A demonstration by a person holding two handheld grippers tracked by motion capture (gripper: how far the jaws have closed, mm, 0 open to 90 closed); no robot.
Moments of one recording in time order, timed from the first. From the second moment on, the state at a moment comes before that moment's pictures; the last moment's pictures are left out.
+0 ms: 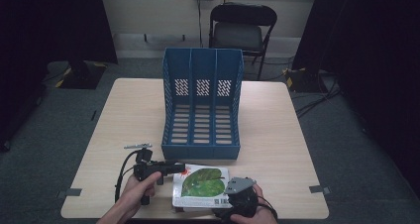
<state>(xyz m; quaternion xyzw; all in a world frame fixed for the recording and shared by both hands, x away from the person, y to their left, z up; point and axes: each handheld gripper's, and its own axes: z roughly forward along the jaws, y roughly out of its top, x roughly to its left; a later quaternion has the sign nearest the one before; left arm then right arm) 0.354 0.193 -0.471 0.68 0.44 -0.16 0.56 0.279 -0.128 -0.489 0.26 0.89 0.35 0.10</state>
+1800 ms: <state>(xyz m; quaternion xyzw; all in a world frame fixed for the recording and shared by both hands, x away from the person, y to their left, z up) 0.349 0.160 -0.492 0.74 0.40 -0.24 0.49 0.287 -0.136 -0.486 0.29 0.88 0.38 0.05</state>
